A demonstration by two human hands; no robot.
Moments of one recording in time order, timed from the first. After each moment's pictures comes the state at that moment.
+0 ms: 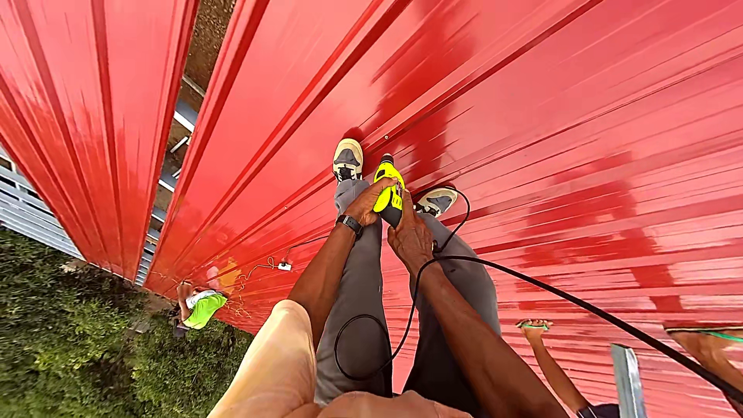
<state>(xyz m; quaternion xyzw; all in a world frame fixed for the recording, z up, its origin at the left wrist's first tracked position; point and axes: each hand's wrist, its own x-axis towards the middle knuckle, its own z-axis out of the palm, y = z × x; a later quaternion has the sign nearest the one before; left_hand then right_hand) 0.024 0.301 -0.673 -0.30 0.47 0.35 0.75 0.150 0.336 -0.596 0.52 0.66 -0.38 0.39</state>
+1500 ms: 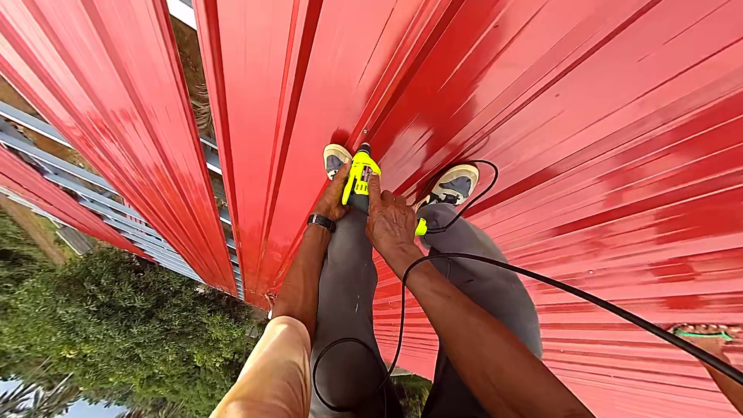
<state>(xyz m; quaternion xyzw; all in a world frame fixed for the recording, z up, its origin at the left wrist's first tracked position) 0.024 0.310 -0.730 -0.23 0.60 0.25 0.73 0.170 0.357 -0.634 0.53 0.68 -0.42 0.29</state>
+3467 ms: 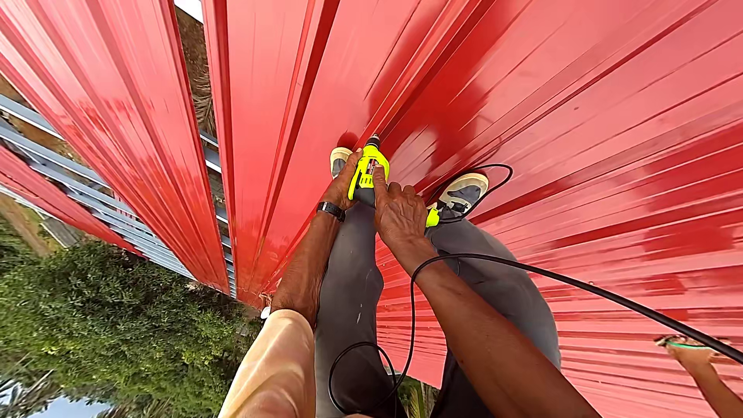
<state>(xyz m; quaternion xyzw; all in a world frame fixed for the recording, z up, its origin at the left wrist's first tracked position) 0.009 0.338 -0.757 -0.20 0.58 0.28 0.73 0.146 0.379 -0.654 0.50 0.73 -0.37 0.29</state>
